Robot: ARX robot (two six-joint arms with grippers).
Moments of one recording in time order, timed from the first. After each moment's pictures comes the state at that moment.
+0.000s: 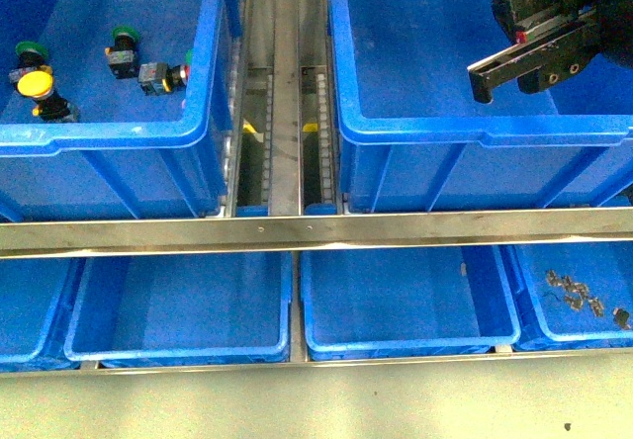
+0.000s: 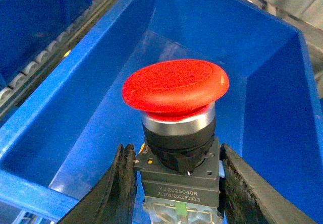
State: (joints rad) left arm -0.06 0.88 0.06 0.82 -0.03 -0.02; right arm 0.37 1.64 0.63 0.80 0.18 -0.35
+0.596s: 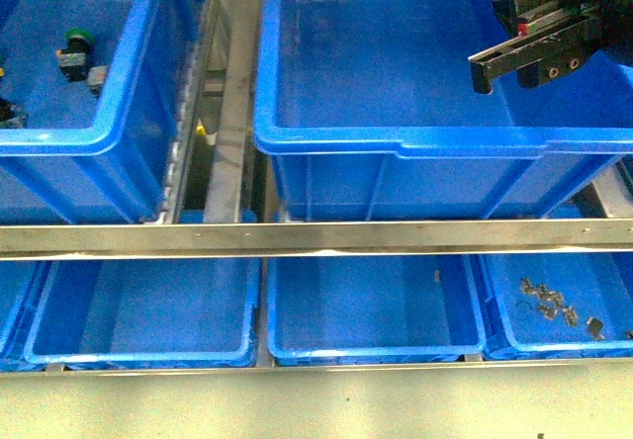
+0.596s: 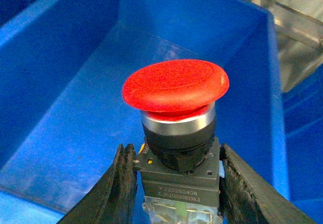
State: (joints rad) left arm 0.00 0.53 0.02 0.53 0.00 -0.01; right arm 0.35 1.64 0.63 0.78 0.18 -0.30
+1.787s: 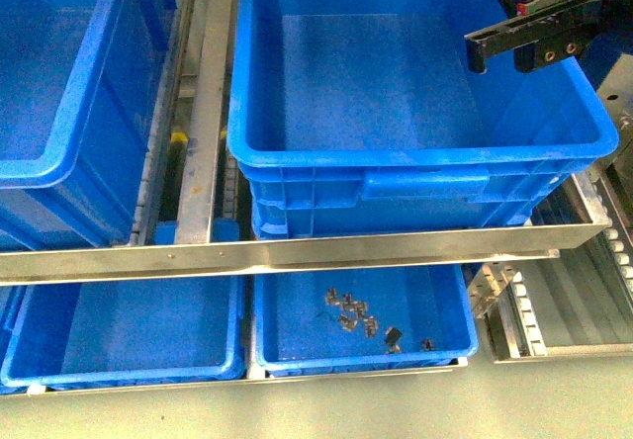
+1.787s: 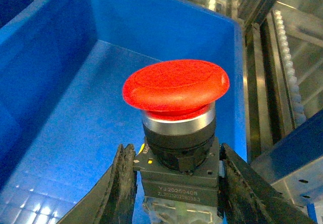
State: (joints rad) left arm 0.00 0.02 0.02 0.01 0.00 -0.01; right arm 0.38 1.64 0.64 0.81 0.22 -0.25
